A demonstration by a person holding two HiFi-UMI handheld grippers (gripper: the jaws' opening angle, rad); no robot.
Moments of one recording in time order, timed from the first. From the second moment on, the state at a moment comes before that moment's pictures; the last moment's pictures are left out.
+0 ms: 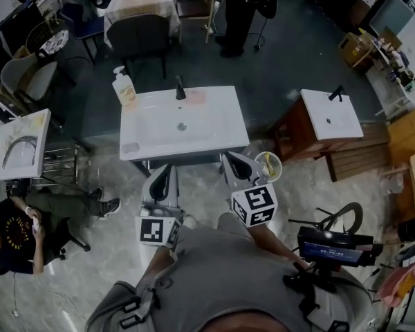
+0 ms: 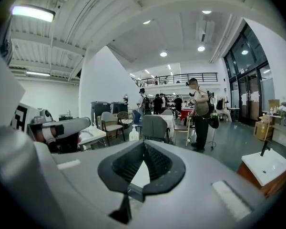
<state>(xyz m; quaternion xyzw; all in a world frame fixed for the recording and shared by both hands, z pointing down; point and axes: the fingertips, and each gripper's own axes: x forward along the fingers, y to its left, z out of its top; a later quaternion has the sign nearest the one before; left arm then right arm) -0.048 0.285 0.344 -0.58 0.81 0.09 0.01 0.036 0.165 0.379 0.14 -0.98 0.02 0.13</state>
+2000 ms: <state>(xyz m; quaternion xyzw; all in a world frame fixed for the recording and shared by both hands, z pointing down) -0.253 0.024 0.341 -0.50 0.87 0.05 0.01 -0.205 -0.113 0.371 0.02 -0.99 0.06 0.09</state>
